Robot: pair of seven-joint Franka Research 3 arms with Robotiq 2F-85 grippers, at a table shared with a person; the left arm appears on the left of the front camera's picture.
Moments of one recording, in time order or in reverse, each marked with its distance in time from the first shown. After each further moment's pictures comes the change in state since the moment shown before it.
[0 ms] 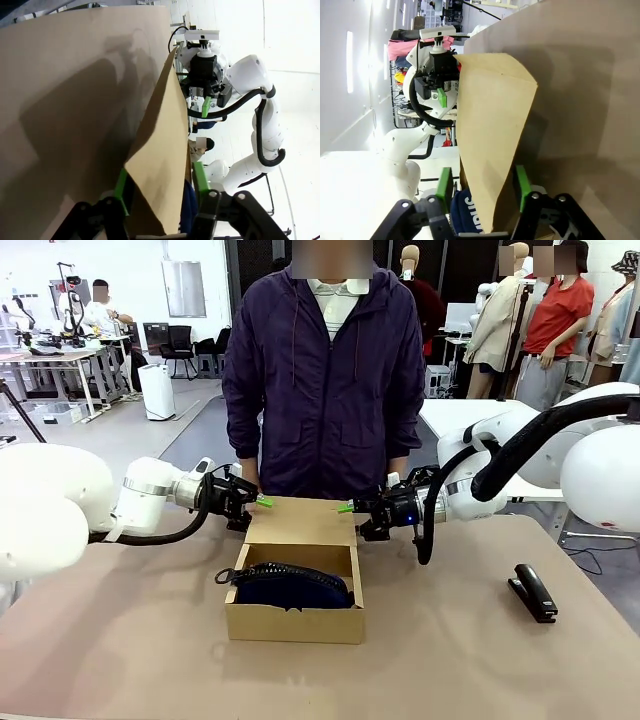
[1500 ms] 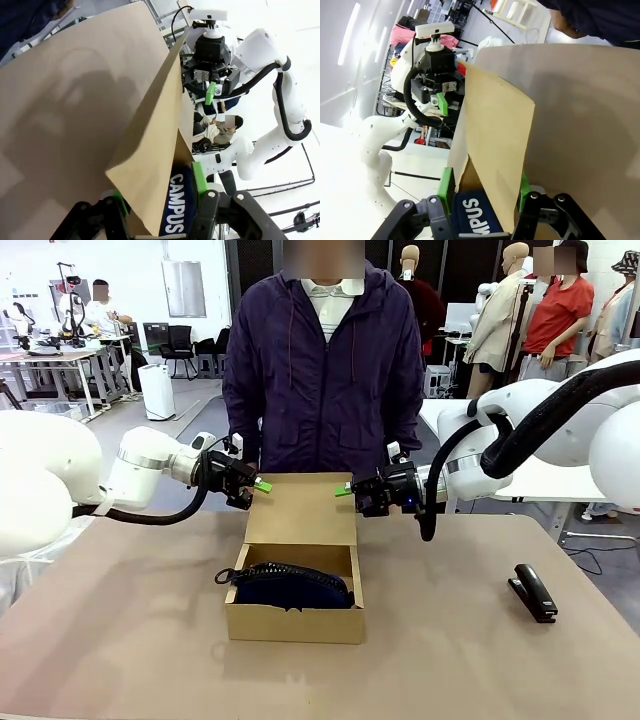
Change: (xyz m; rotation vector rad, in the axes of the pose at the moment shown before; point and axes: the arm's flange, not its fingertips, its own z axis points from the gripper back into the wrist) left arm -0.004 -0.069 0.007 0.078 0.051 -0.281; right arm -0.013 0.062 0.006 -0.048 -0.050 0.283
